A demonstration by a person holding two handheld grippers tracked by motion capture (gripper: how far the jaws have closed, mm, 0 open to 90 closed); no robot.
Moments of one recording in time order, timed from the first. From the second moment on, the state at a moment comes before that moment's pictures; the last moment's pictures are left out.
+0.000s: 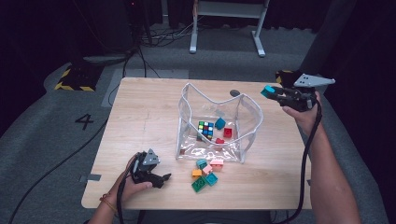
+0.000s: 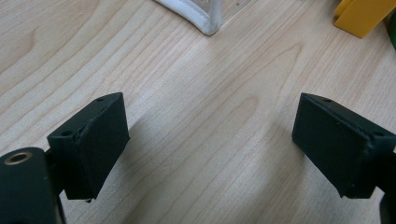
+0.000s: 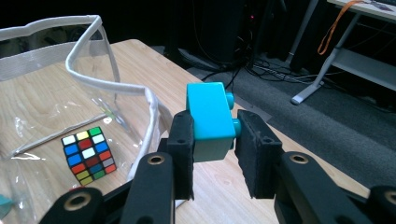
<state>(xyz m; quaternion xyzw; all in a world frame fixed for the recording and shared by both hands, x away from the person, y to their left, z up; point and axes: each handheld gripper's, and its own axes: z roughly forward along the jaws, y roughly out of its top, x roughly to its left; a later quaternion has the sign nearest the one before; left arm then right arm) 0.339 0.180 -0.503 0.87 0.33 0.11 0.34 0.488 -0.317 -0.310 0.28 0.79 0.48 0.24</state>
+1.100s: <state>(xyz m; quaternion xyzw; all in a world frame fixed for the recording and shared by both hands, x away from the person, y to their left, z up) 0.339 0.180 -0.503 0.87 0.33 0.11 0.35 0.469 -0.211 -0.307 0.13 0.86 0.47 0.16</state>
